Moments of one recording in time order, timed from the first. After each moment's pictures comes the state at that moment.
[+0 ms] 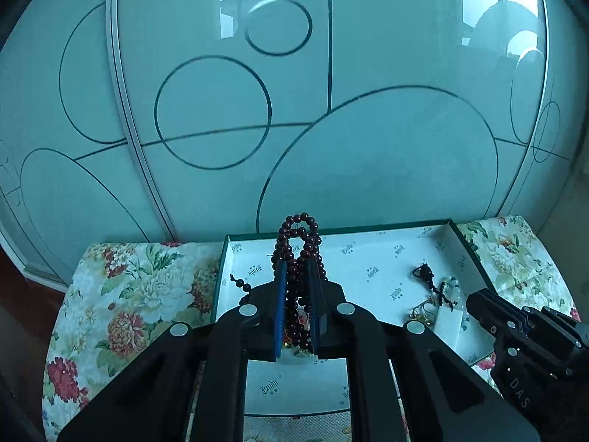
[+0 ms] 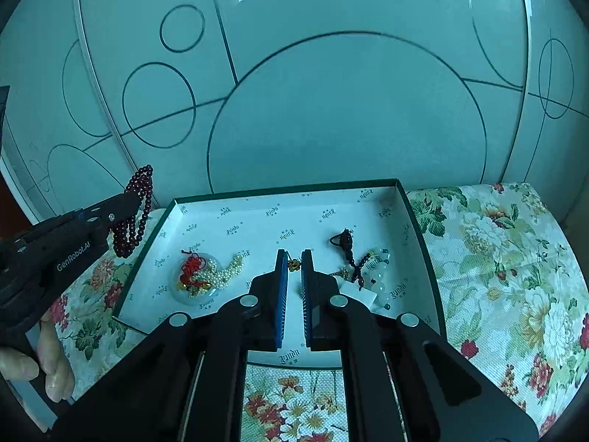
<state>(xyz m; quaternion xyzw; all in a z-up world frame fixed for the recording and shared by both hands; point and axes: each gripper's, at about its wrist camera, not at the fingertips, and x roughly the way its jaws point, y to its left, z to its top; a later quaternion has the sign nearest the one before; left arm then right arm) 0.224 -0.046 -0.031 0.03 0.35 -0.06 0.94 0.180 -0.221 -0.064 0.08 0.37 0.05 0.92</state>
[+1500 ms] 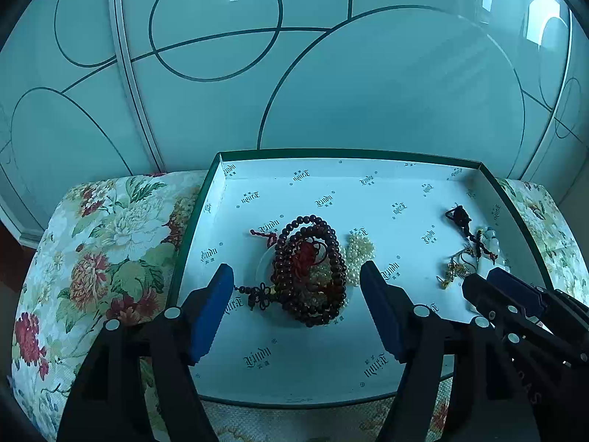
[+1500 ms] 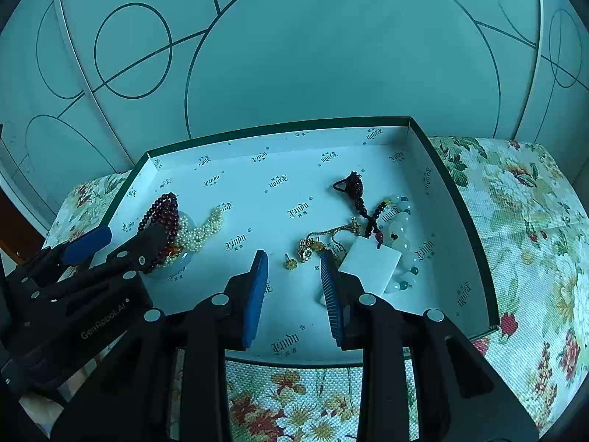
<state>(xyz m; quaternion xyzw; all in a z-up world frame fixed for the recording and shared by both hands) 0.227 -0.045 -0.099 0.01 0.41 -0.04 0.91 0.194 -0.206 -0.115 0.08 0.43 0.03 0.90</state>
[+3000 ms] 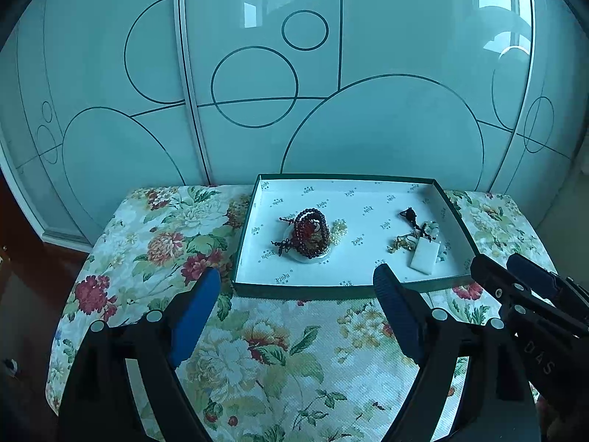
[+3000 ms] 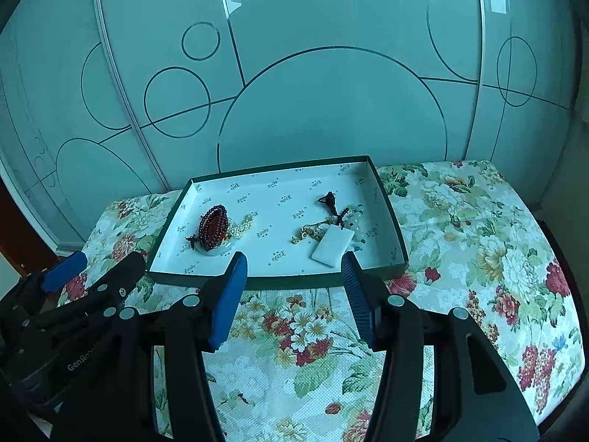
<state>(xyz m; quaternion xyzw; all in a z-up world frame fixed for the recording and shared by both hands) 0.103 -0.037 -0.013 0.01 0.36 -0.02 0.93 0.084 -0.208 -0.024 0.08 0.37 0.02 0.93</state>
